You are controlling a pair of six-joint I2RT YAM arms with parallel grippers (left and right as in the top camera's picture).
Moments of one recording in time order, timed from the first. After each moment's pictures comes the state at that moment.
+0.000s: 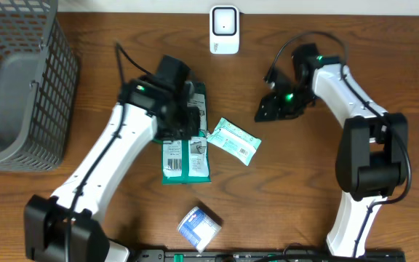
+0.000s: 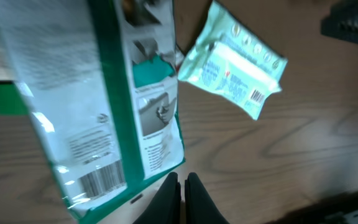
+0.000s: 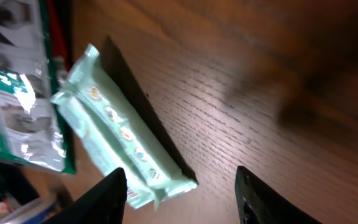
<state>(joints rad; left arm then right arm) -0.41 1.62 1.36 -1.08 0.26 -0.39 0.14 2.11 1.55 -1.02 -0.55 -0.15</state>
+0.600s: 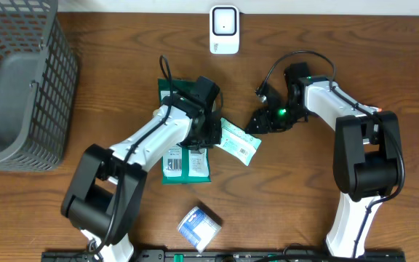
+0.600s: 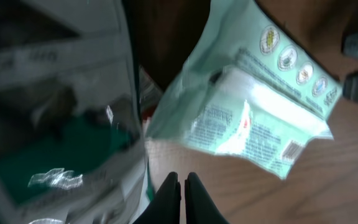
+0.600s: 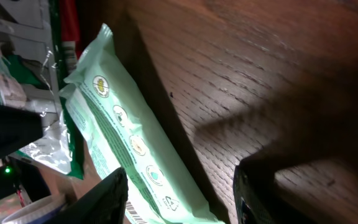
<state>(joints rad) -0.52 1.86 1.23 -0.74 0.26 -0.51 0.17 2.11 1.36 -0.82 -0.70 -0.15</state>
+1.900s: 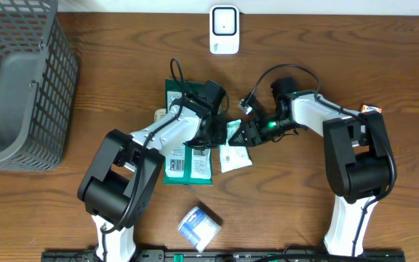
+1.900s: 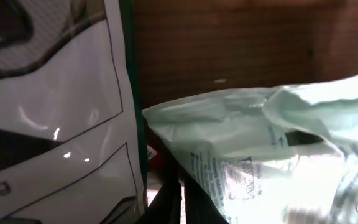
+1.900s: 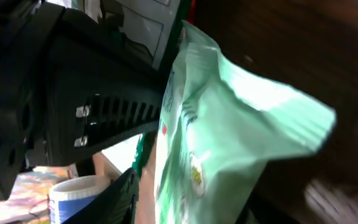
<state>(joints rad) -0.54 1.98 1.24 -0.62 0.26 -0.51 0.25 2.11 1.23 -0.69 -0.97 -0.22</state>
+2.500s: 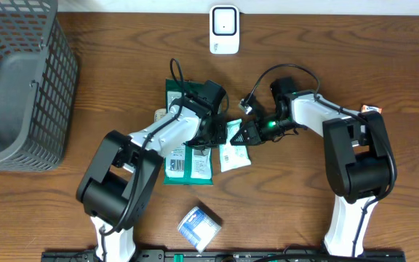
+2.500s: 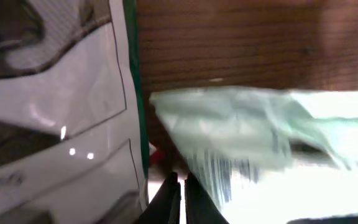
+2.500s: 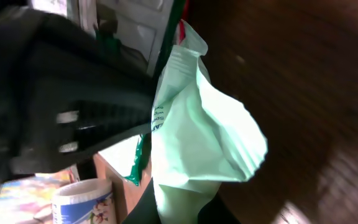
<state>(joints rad) -0.54 1.95 1.24 -0.63 0.26 -0.51 0.23 2.11 1.23 -0.68 -0.97 -0.18</state>
